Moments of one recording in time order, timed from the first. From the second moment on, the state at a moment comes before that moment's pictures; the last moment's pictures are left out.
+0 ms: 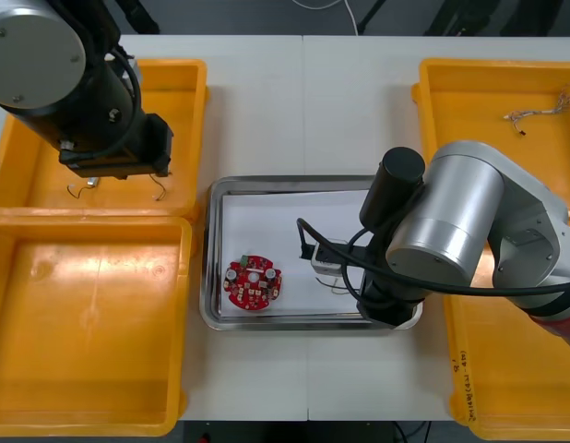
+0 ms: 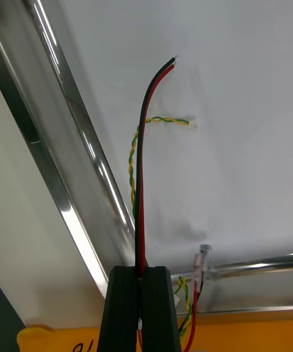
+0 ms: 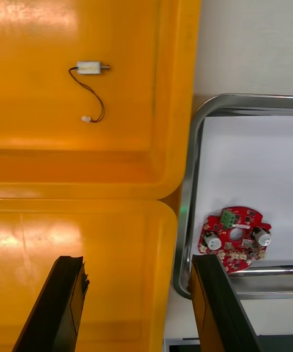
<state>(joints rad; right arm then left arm) -0.60 -0.59 0.67 -2.05 -0.72 1.84 1.80 -0.86 0.79 -0.35 -1.93 0.94 1.90 -0.70</state>
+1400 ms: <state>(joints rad) -0.58 -0.57 0.74 -1.95 -0.59 1.62 1.80 -0.84 0.87 -0.13 -1.33 0.83 1.58 -1.24</state>
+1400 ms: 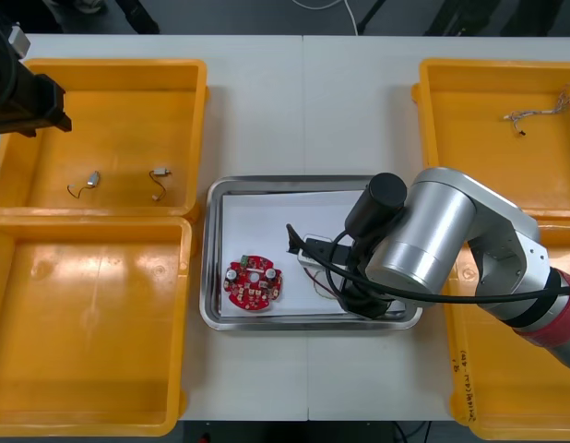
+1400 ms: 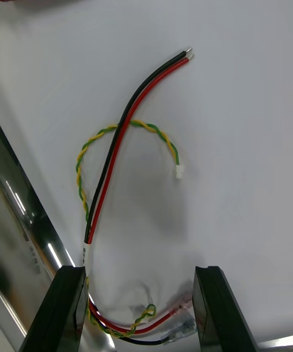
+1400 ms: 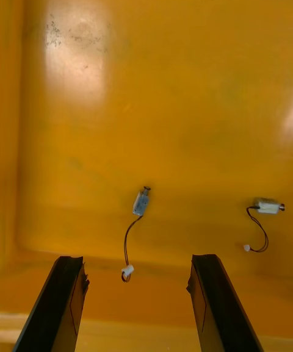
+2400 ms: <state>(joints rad) -0.65 -0.50 0.42 -2.17 -0.66 1.92 1.78 -0.81 0.75 -0.22 -1.17 0.76 1.39 -1.44</state>
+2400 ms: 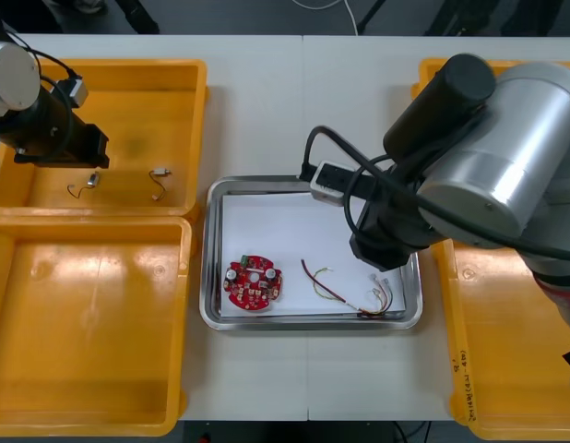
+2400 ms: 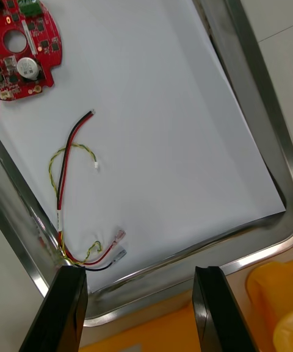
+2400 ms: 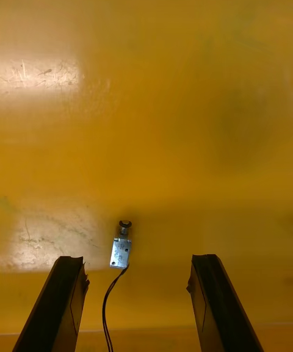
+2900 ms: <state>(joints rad) -0.66 -0.58 0.14 -2.19 -0.84 1.92 1.58 -0.72 0.75 -0.22 -1.17 0.76 1.29 -1.44</state>
